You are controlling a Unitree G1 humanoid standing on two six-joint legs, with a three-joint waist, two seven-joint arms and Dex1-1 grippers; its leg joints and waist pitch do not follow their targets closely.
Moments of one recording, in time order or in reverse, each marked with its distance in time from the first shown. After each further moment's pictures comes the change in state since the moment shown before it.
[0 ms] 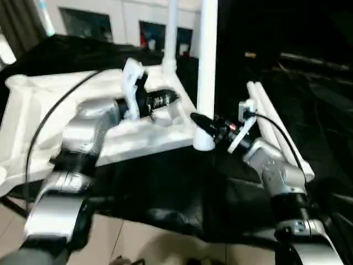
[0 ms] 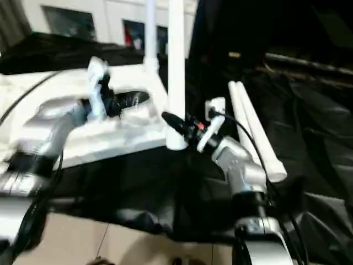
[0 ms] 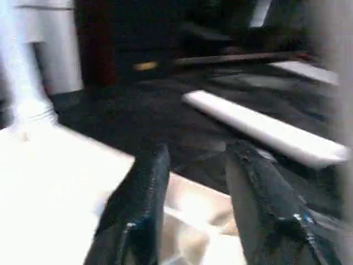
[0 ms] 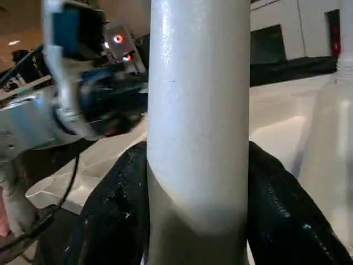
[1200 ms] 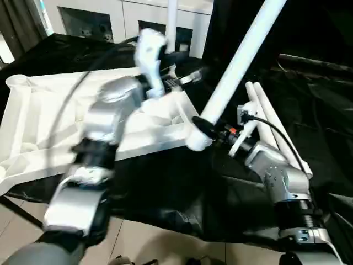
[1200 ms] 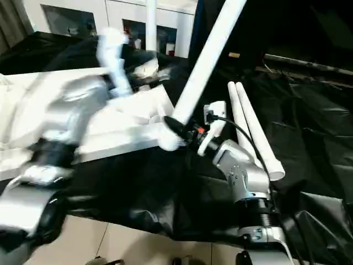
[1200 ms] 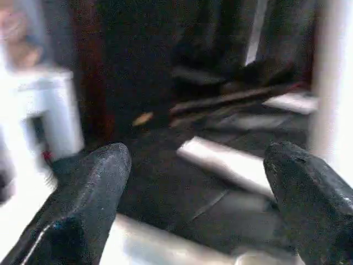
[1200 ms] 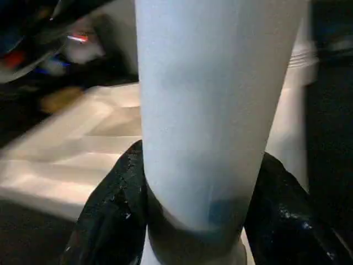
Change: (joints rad) left arm 0.108 -0.035 -0.015 -0.270 0.002 -0.022 0.058; right arm 0.047 -0.036 0.023 -0.047 -0.128 -0.063 -0.216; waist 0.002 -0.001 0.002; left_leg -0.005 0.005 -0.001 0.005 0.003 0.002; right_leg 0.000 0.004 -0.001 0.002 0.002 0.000
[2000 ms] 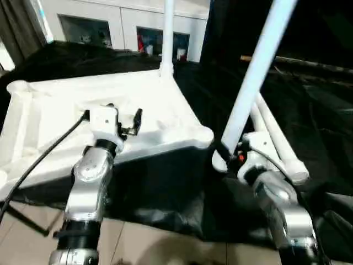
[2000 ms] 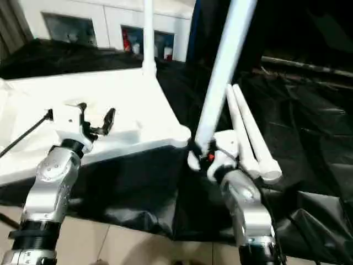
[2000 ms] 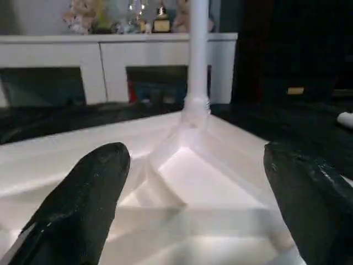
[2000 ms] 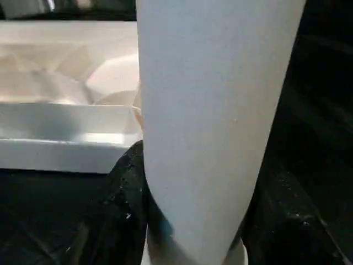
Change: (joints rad) left arm 0.466 -0.092 0.071 -0.257 0.150 -0.236 0.442; right arm 0.316 0.035 0.089 -0.247 -0.198 -0.067 -0.277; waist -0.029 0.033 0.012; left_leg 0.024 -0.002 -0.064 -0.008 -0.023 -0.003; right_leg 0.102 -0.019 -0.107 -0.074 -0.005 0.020
